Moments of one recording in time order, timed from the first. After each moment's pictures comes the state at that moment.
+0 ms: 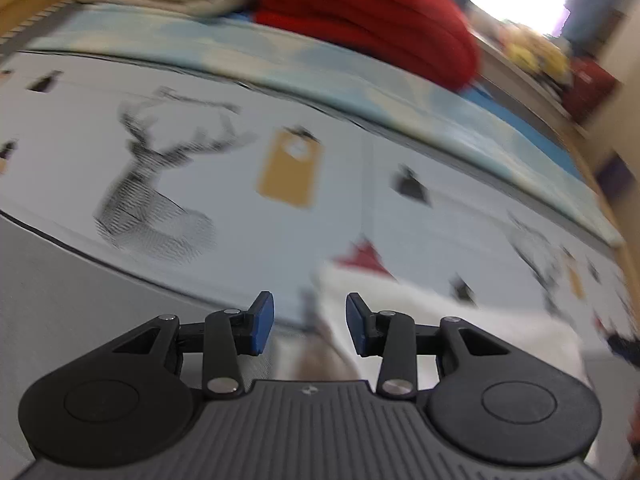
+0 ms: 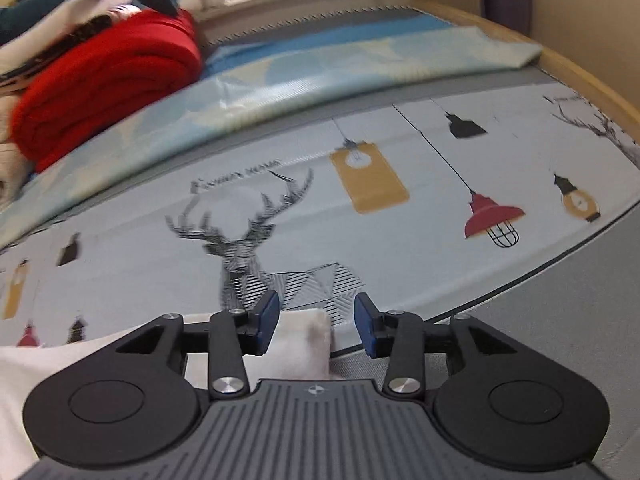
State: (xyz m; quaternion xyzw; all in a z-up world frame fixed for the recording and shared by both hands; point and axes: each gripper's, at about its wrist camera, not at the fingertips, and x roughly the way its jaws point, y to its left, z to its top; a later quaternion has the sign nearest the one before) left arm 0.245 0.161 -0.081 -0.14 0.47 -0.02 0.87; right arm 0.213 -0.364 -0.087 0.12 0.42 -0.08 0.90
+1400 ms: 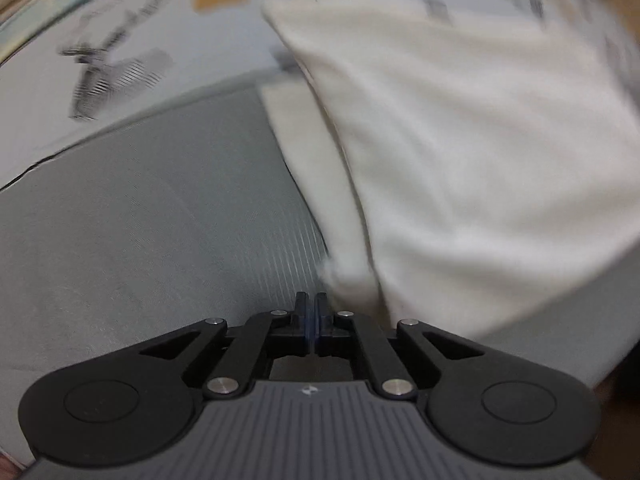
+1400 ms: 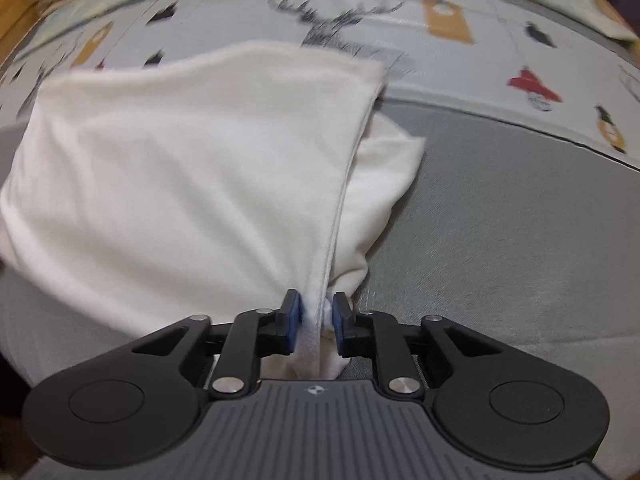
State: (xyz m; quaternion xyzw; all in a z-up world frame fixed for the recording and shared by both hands) left arm 0.155 0.136 -0.130 0.07 0.61 -0.09 0.78; right arm 0.095 -0.341 -0.103 -0.01 0.59 0.05 0.81
